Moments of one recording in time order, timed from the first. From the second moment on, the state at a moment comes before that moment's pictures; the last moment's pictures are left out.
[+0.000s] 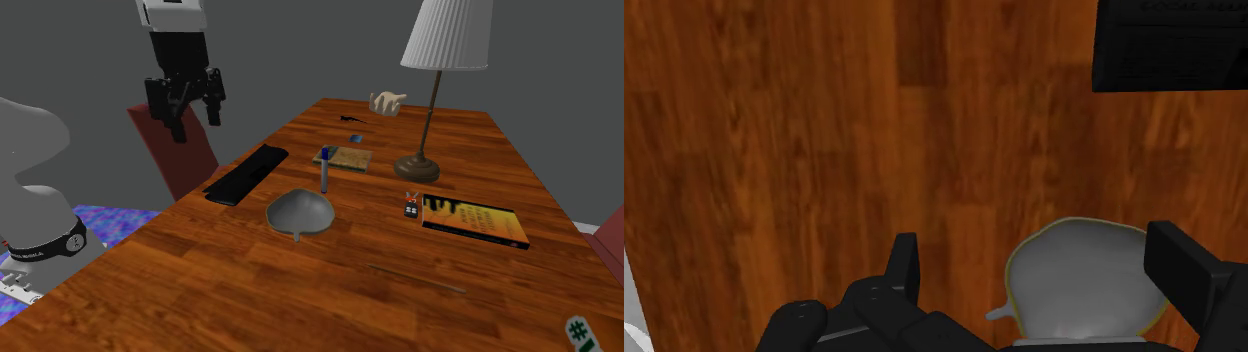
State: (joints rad) arm 0.02 -0.56 0.15 -2.39 0.07 1.82 0.30
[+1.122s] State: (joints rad) arm 0.06 0.05 0.36 -1.96 -0.02 2.00 0.74
